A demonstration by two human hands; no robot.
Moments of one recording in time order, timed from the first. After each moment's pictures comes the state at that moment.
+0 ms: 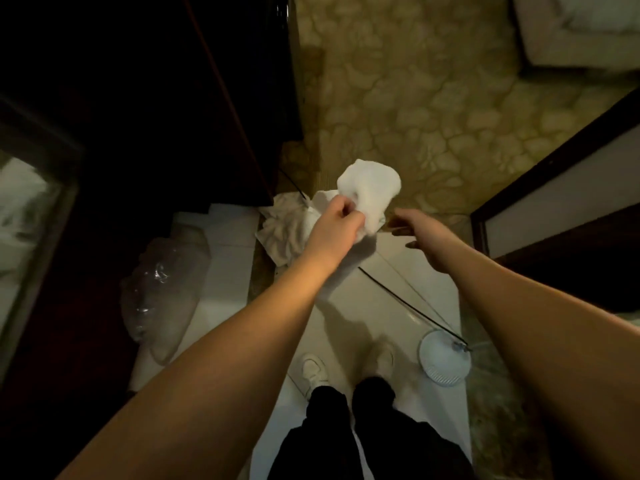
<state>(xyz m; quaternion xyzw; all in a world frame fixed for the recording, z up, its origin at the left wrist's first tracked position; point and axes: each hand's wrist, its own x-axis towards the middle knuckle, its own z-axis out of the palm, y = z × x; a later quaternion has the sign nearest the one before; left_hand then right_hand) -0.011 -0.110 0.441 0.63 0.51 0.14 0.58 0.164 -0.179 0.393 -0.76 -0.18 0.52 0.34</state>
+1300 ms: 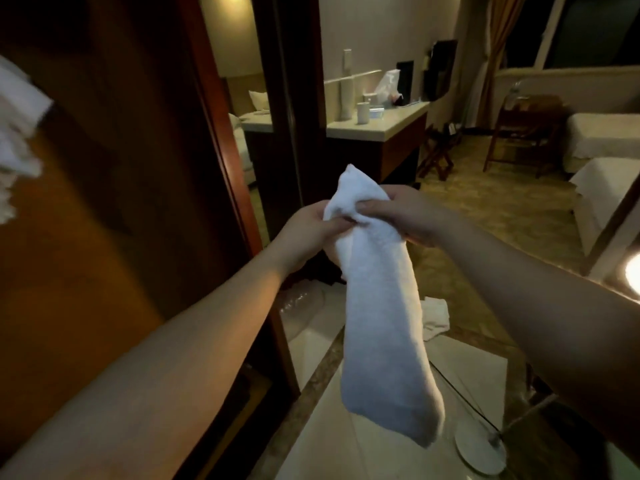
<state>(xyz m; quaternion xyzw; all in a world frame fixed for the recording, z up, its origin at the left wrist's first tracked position) -0.332 -0.637 0.870 0.70 0.44 0.39 0.42 -0.128 -0.643 0.900 -0.47 -0.71 0.38 0.35</state>
